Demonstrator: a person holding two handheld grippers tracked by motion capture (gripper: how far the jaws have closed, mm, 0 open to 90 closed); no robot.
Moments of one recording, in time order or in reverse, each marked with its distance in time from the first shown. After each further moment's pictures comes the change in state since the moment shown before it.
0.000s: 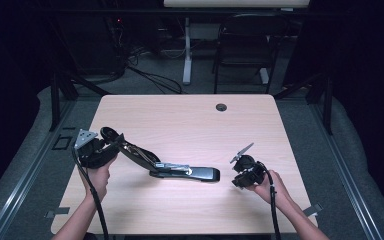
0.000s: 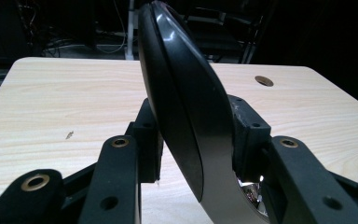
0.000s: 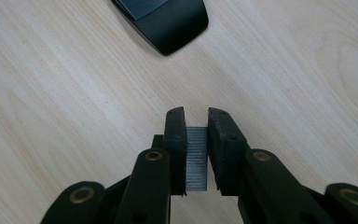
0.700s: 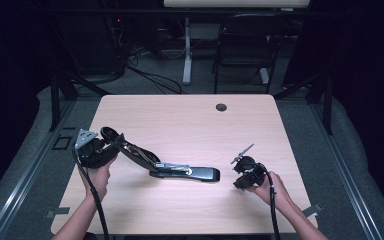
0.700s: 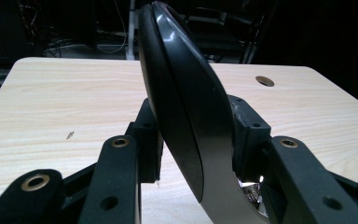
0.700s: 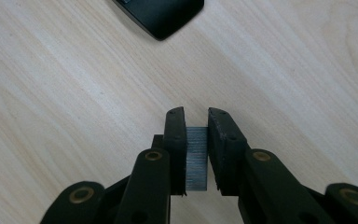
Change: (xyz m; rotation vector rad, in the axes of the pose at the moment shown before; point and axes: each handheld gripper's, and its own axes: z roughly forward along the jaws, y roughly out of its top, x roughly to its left) left arm -0.001 0.001 0.001 -0.001 0.005 -0.002; right arm -0.001 -0.003 0.003 0.046 -0.009 0.050
